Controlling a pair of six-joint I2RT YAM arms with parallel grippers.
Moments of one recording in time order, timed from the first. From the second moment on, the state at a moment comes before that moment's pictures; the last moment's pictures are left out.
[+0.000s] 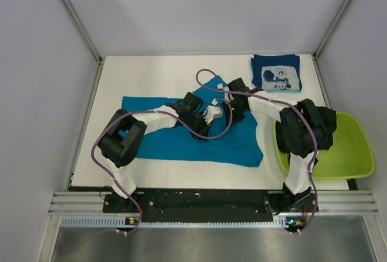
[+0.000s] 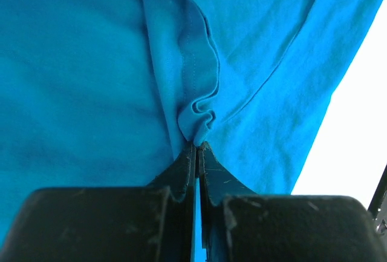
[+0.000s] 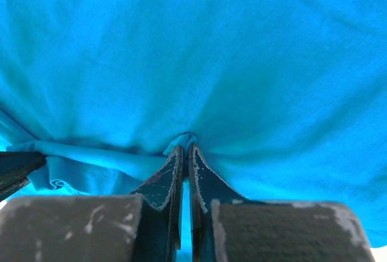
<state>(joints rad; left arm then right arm) -0.65 1.85 1.13 -0.32 0.59 0.32 0.48 1.90 1.26 -0.52 -0.21 0.10</state>
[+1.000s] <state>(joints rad) -0.55 1.92 1.21 -0.29 0.55 0.04 0.38 1.78 1.13 -0.41 -0.13 0.33</state>
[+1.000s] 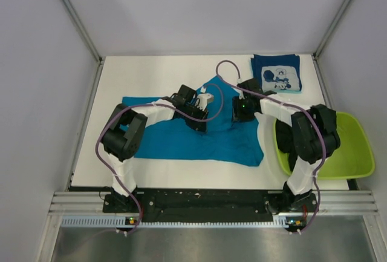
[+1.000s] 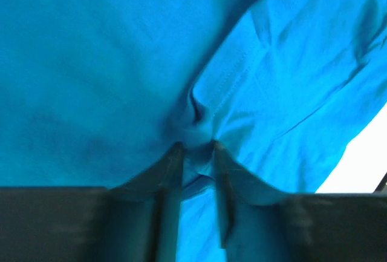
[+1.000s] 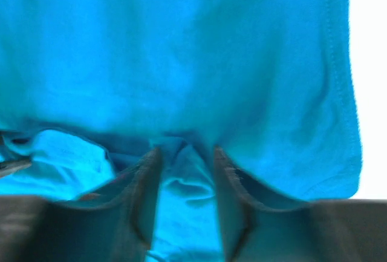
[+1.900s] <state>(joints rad) -0.67 1.83 1.27 -0.31 0.43 0.18 0.48 1.38 0.74 -0.51 -0.05 0.44</state>
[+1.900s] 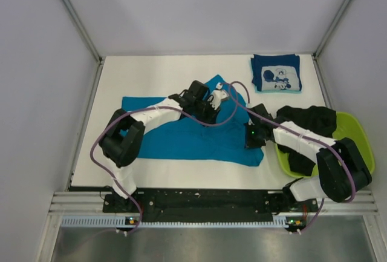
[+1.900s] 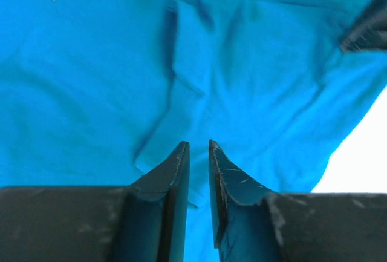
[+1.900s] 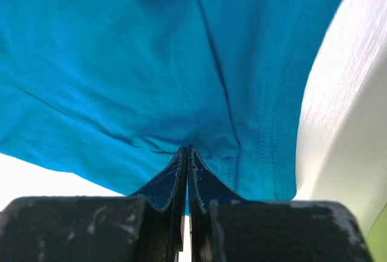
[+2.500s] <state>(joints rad) -0.64 2.01 1.37 -0.38 0.32 0.16 0.45 1.35 0.64 -0.46 -0.05 0.58</state>
